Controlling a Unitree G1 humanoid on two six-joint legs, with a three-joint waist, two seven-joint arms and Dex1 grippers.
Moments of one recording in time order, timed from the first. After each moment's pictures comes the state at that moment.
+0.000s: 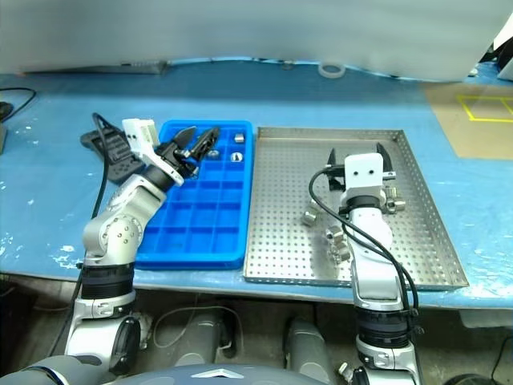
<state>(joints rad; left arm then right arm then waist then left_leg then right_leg) -0.50 0.21 0.16 -0.12 -0.67 0.53 -0.42 -0.21 -0.17 -0.07 -0.36 -0.19 0.31 -0.04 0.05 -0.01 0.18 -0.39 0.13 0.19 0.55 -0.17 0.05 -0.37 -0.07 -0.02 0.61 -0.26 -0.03</state>
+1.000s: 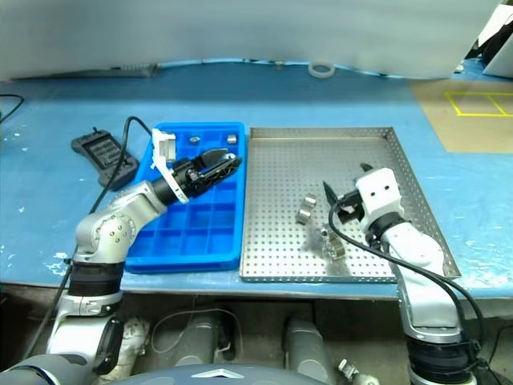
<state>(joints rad) -0.55 0.33 0.06 -0.07 -0.76 0.71 -0.75 -0.01 -0.51 -0.17 -0.52 0.15 0.49 0.49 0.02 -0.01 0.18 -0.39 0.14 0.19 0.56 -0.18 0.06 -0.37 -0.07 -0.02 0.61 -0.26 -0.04</state>
